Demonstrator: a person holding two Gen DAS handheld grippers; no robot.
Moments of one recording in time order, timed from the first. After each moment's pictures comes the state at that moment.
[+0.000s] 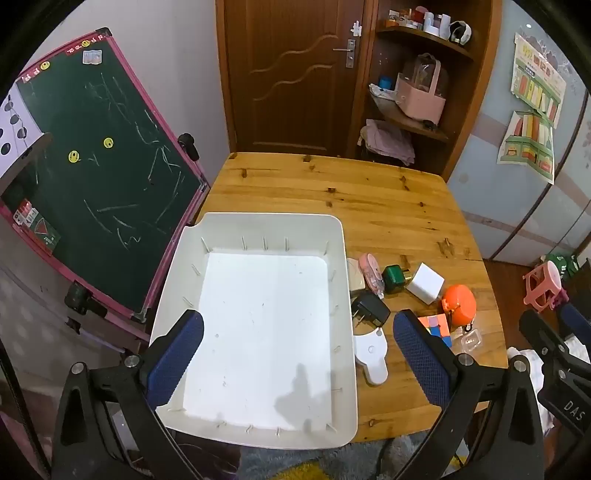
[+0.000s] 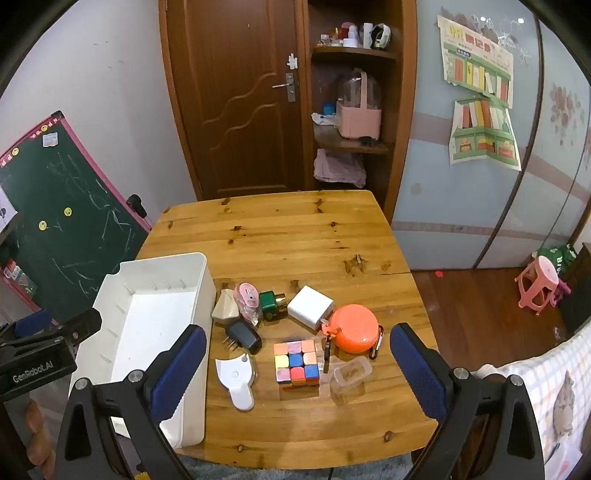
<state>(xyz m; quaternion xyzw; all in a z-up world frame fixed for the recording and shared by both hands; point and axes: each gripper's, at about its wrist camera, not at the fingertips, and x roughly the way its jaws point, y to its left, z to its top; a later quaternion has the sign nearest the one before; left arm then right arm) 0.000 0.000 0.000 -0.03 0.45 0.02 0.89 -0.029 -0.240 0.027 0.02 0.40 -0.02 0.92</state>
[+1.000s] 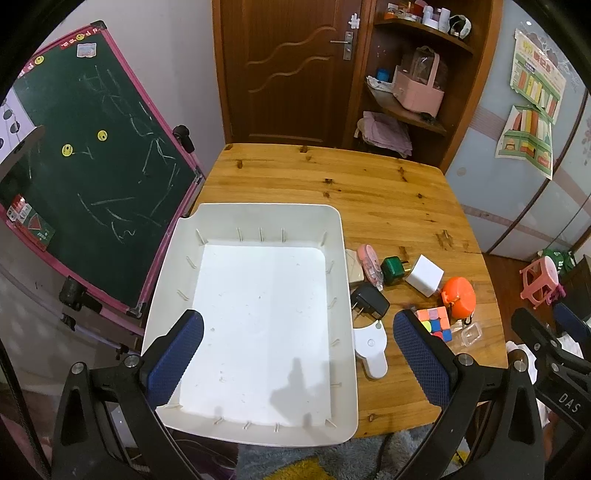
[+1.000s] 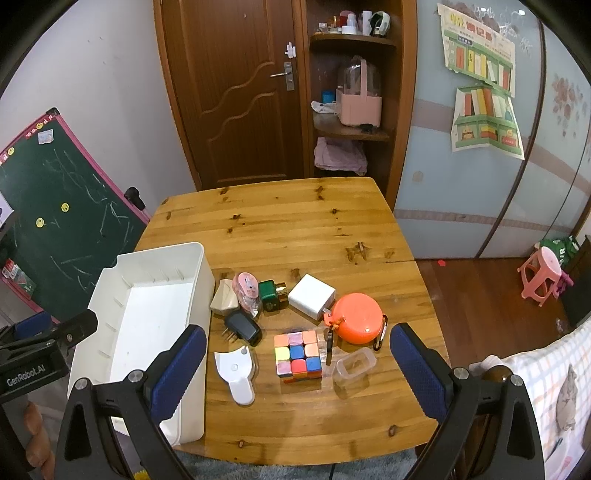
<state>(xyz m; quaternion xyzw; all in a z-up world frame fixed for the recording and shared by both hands) -0.003 -0.006 -0.012 -0.03 0.46 0.01 0.89 -0.024 -0.240 0.017 0.03 0.42 -0.01 0.91</state>
